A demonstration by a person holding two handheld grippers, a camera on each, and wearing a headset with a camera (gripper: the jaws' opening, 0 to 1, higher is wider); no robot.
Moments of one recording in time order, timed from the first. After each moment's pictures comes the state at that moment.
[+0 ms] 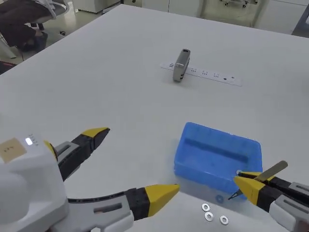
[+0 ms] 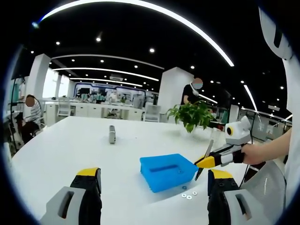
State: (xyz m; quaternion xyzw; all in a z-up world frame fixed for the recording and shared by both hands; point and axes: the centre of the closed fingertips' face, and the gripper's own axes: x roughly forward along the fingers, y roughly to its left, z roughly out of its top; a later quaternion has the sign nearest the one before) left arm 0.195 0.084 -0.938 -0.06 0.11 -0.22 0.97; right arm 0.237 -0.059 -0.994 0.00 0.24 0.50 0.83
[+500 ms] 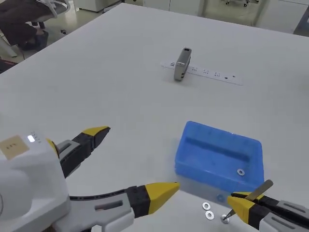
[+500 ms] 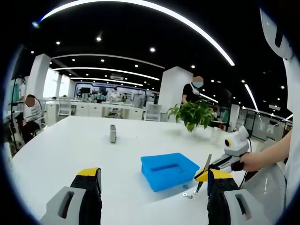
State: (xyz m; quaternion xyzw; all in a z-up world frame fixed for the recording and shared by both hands) left arm 0.195 0.085 -0.940 -0.06 0.11 -0.21 0.97; right arm 0.224 -0.062 -1.034 0.00 0.29 0.50 0.82
